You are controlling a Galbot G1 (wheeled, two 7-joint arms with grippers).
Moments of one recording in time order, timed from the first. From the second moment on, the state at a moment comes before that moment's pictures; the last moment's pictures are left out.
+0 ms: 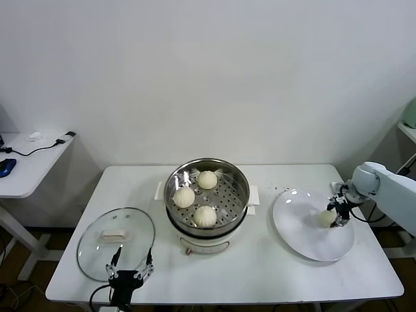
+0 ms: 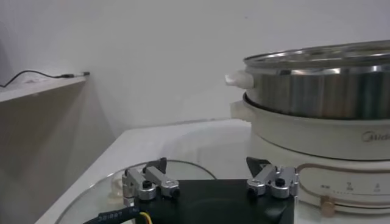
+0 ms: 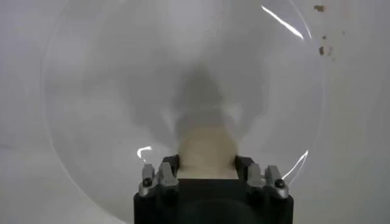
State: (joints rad) left arm 1.75 -1.53 -0.55 -1.99 0.05 -0.02 -0.05; right arm 0.10 0.66 -1.05 0.92 0.07 -0.11 -1.02
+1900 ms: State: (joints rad) left arm 1.70 -1.54 -0.55 -2.01 0.02 -0.01 -0.05; right arm 0.70 1.07 -1.62 1.45 0.80 -0.51 -0.67
